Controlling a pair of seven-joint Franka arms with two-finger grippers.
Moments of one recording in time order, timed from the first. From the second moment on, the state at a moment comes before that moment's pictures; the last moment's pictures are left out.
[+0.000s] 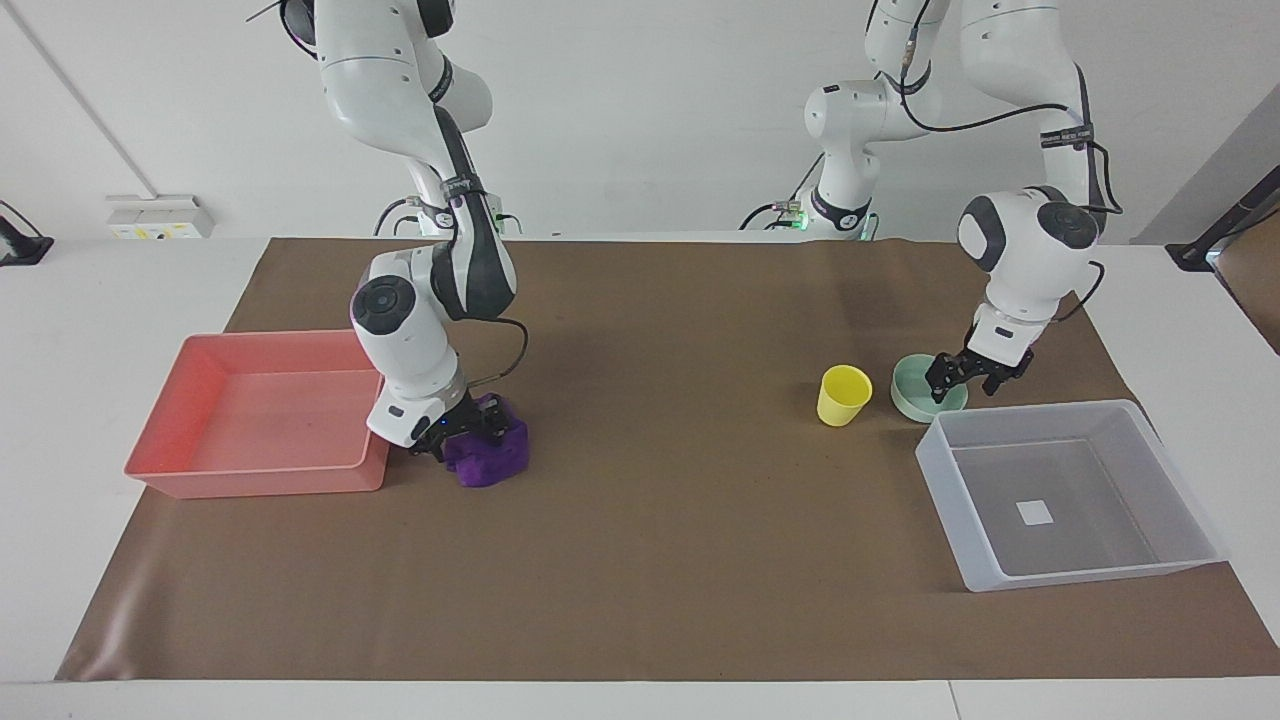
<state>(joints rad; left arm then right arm) -0.05 0.03 0.05 -2.35 0.03 2.49 -0.05 0.19 0.32 -0.02 -1.98 0.11 2.32 -0.14</state>
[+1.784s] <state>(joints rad) 0.05 0.42 0.06 -1.64 -0.12 2.20 -0.07 -0.05 0.09 -0.04 -1.72 0.08 1.76 -0.20</state>
